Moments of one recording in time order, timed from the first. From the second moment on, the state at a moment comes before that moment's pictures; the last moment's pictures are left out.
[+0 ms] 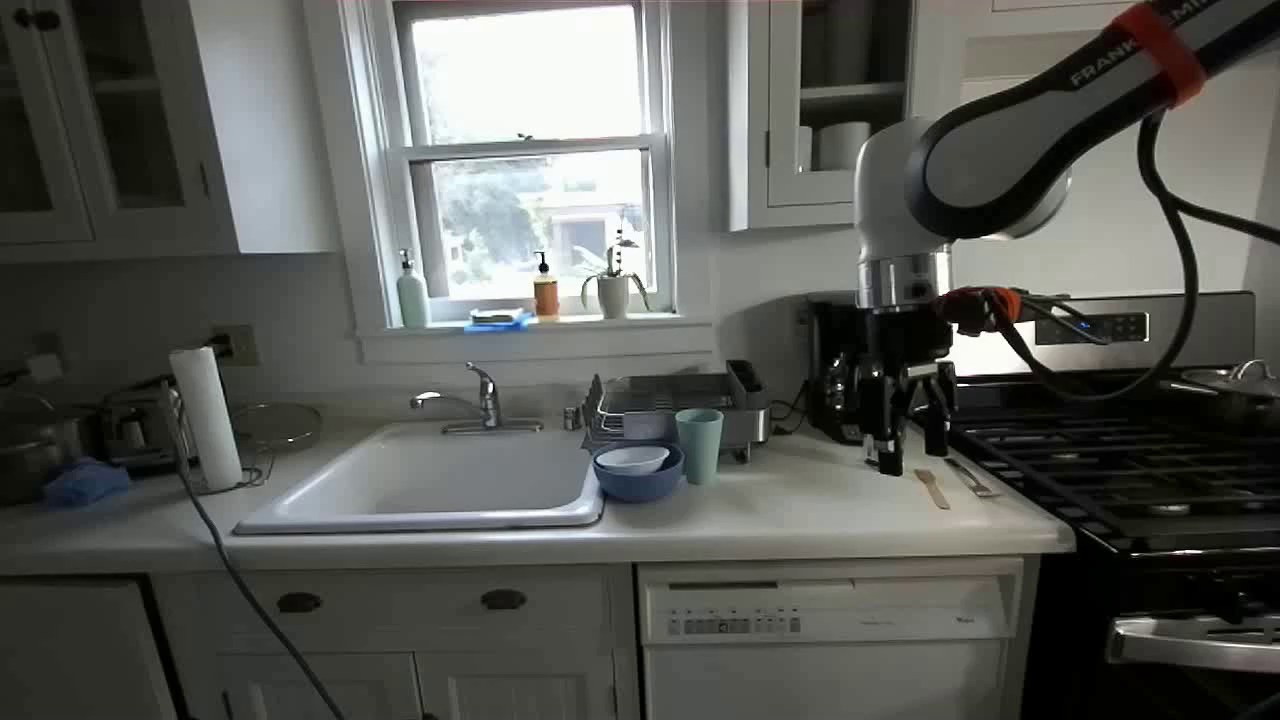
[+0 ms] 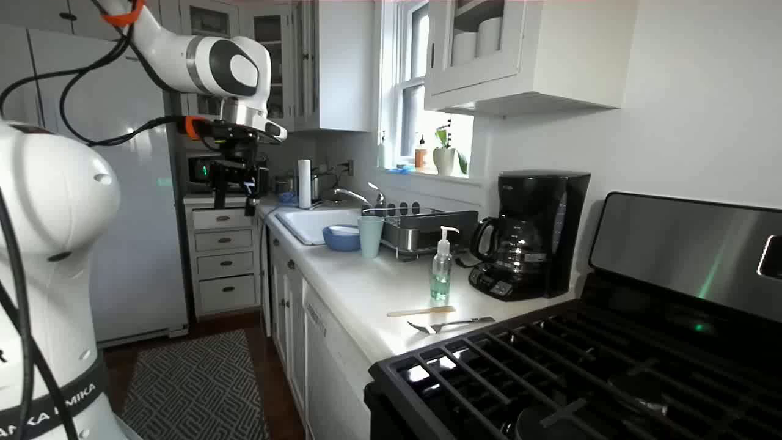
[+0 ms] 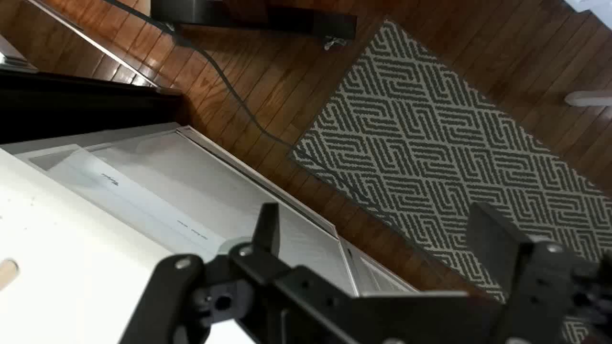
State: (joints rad) arm 0.16 -0.34 0.21 -2.48 0.14 2.02 0.20
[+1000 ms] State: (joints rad) arm 0.18 -0.07 0.30 -2.33 0.03 2.03 0.35
